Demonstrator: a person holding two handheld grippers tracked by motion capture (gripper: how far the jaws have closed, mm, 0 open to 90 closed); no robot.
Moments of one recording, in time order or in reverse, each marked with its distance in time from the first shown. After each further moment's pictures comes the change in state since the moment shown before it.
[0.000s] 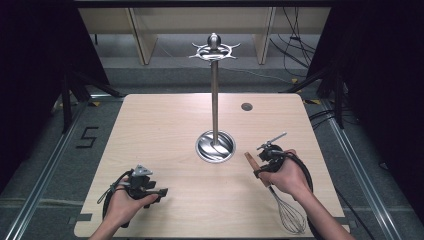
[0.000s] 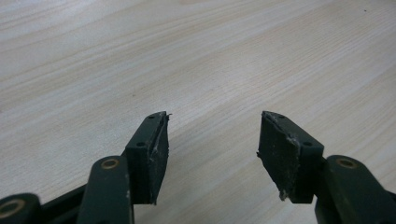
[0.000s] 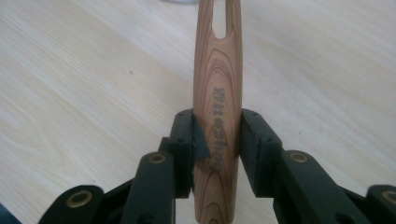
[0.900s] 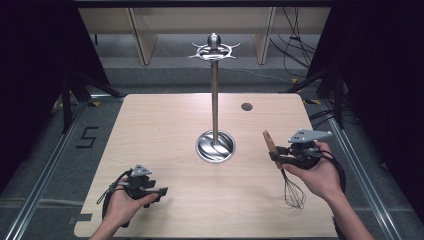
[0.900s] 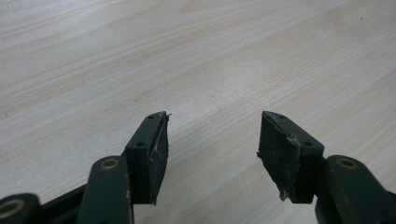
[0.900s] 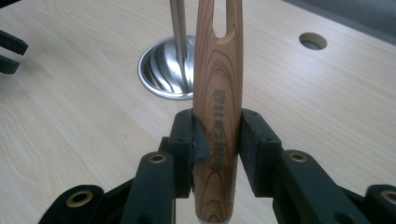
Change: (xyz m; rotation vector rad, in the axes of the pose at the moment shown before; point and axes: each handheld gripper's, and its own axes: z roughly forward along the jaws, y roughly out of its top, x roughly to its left) left arm 0.000 0.000 -0.003 -0.023 0.007 0.004; right arm -0.031 -0.025 -0.063 -0.396 -0.001 -0.122
